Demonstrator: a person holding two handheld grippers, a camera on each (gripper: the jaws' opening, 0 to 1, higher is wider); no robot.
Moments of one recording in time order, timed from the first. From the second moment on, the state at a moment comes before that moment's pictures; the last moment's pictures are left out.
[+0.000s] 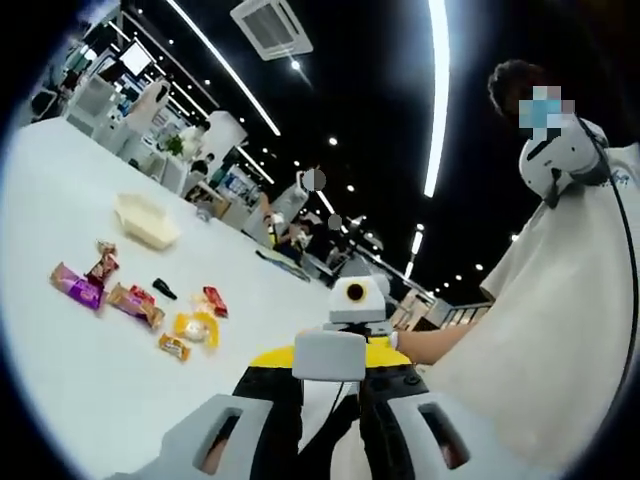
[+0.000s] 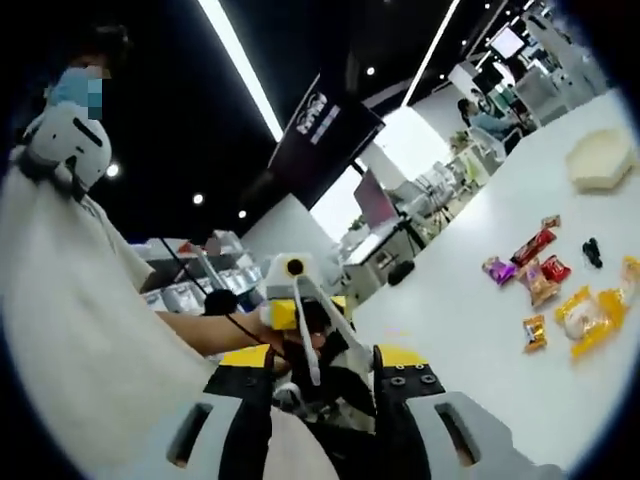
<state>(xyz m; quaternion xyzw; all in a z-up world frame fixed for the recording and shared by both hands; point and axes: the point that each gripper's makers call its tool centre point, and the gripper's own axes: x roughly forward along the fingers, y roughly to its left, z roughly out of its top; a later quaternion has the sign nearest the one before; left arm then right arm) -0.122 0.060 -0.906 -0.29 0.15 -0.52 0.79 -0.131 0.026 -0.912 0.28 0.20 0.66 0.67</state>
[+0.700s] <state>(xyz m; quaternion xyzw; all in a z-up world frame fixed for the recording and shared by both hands) -0.119 0.051 -0.891 -0.32 0.13 -0.53 0.77 -0.127 0.015 -0.908 0.30 0.22 0.66 0.65</state>
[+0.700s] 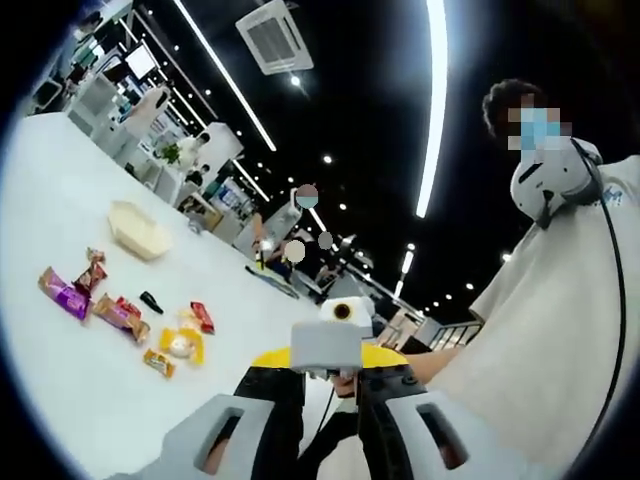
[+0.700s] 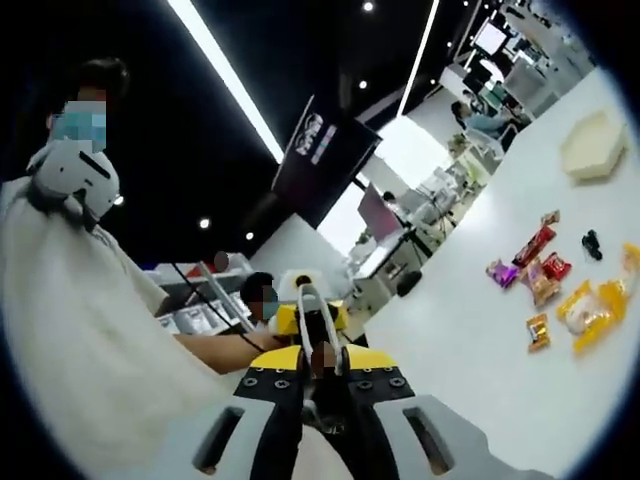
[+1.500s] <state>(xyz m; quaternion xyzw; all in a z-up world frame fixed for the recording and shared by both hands) -0.125 0.028 -0.899 -0.31 0.16 -0.56 0.75 -0.133 0.017 -0.905 0.26 0.23 0.69 0.64</state>
